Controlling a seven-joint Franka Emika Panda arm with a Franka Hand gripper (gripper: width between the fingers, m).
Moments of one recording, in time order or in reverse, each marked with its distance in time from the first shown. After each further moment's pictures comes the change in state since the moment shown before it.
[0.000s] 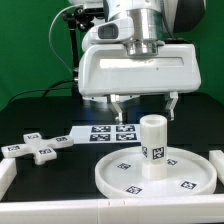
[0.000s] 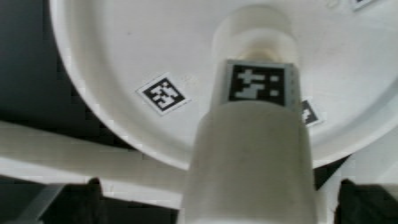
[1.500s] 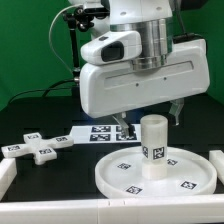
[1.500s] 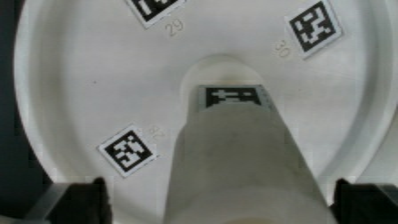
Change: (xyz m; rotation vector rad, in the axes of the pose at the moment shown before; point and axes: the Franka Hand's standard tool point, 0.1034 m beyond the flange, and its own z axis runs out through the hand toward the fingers) arm 0.013 0.009 0.011 0.107 -0.291 -0.027
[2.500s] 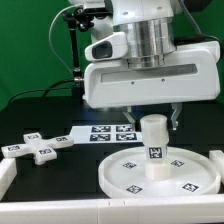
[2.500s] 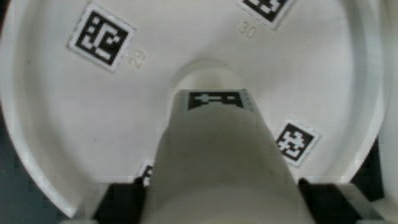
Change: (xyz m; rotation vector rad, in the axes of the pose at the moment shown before) arm -0.003 -0.006 0.001 0.008 0.069 0.667
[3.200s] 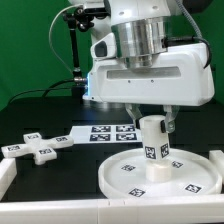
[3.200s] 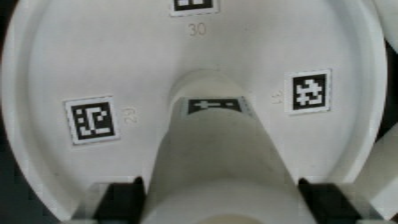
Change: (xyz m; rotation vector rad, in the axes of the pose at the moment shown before) arm 0.001 0.001 0.000 0.031 0.017 0.460
